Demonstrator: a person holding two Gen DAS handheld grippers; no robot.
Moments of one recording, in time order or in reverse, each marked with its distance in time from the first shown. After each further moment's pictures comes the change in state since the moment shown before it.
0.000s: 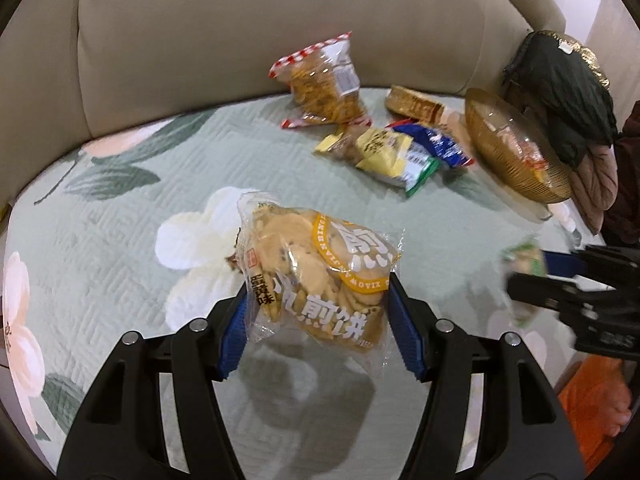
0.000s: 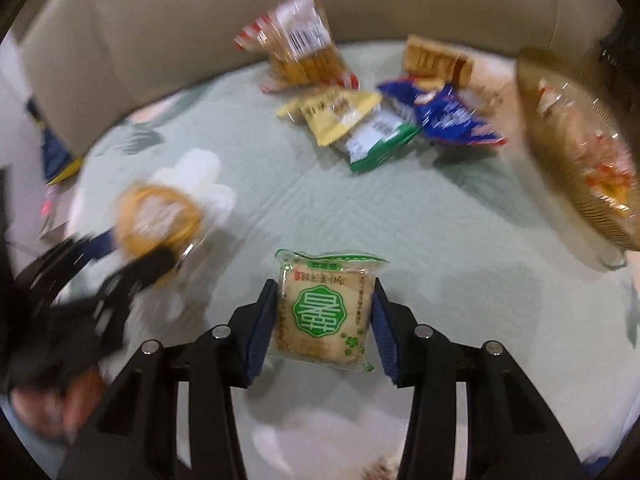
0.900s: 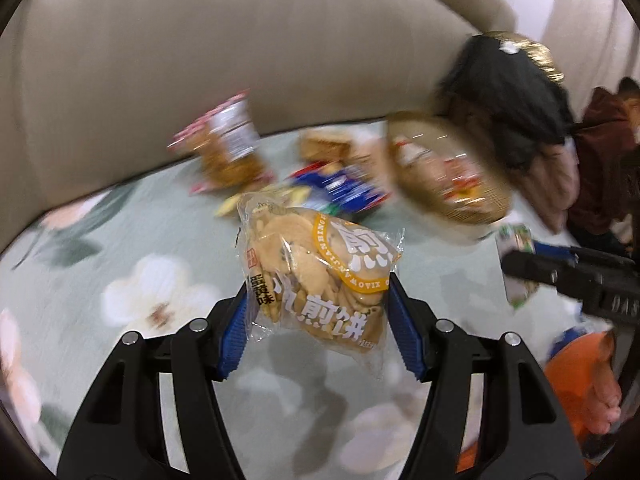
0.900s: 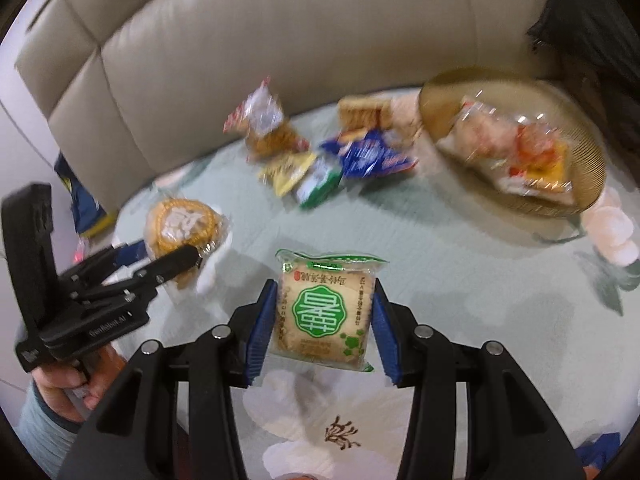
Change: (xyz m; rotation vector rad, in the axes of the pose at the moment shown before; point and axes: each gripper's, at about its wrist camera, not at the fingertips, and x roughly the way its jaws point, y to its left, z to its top) left arm -0.028 -0.091 0.043 0.109 -0.067 -0.145; right arm -0.094 -0.074 -0.018 0.151 -0.187 0.077
